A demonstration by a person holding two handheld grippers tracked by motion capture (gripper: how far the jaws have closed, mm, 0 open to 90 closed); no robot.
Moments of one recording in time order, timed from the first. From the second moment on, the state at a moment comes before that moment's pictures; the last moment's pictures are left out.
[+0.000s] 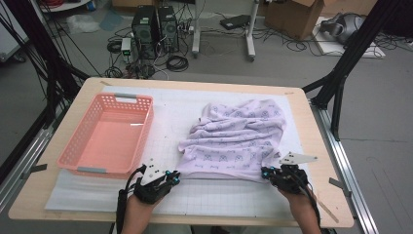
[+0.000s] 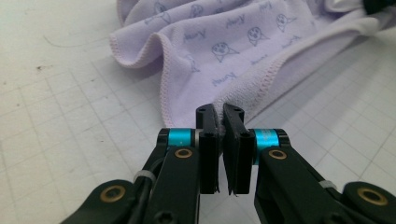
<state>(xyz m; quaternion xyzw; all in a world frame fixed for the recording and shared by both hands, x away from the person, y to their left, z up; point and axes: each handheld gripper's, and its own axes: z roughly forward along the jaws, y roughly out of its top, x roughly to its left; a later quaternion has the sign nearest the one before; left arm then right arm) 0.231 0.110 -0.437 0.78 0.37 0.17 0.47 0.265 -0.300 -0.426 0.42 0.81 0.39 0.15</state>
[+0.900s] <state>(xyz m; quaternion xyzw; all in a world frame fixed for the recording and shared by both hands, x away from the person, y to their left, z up) 0.237 0.091 -0.453 0.80 0.39 0.12 0.44 0.245 -0.346 -0.442 0.49 0.77 0.29 0.29</state>
